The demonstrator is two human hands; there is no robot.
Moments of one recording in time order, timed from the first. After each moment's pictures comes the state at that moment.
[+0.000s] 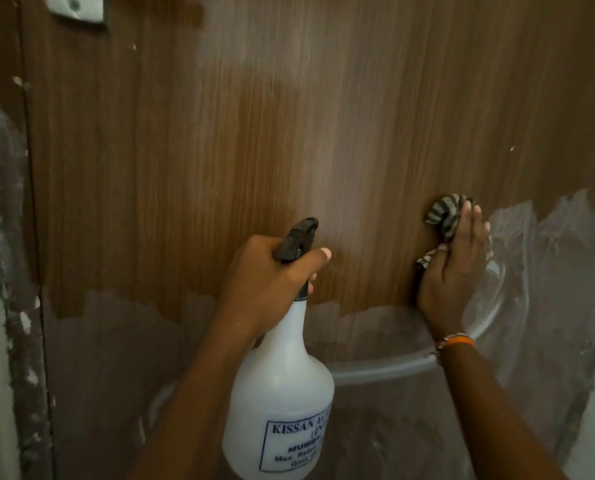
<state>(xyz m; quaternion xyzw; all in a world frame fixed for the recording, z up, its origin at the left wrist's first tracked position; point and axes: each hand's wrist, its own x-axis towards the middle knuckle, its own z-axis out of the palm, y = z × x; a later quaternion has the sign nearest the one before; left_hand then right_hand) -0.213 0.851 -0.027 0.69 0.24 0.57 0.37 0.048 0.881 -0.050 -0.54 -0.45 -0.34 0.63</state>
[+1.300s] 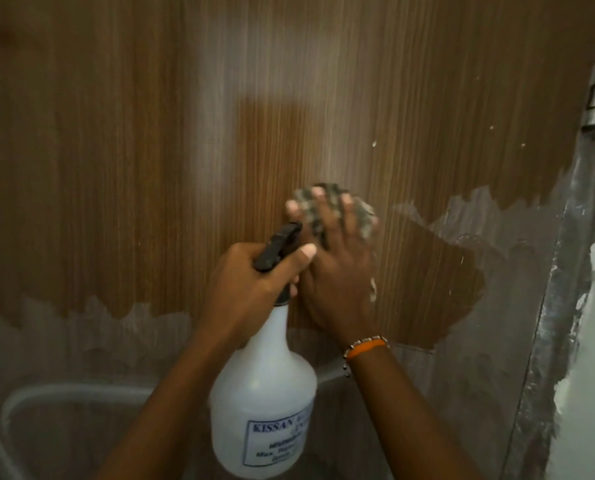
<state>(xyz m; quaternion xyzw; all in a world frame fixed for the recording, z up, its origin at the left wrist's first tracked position) -0.025 0.823 -0.021 0.70 0.26 0.61 0.26 0.115 0.871 -0.033 -0.43 -0.61 -0.48 0.46</state>
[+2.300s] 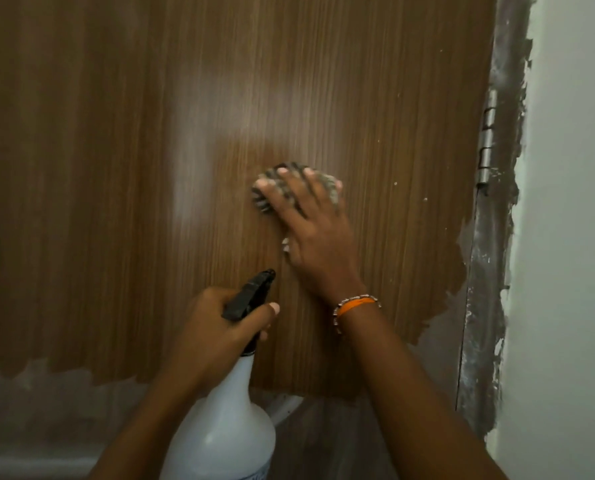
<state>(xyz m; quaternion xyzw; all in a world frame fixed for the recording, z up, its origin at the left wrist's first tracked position) 0.043 0.815 -0.009 0.72 0.26 0.60 0.24 0.202 0.861 0.073 -0.36 -0.66 -0.50 0.42</state>
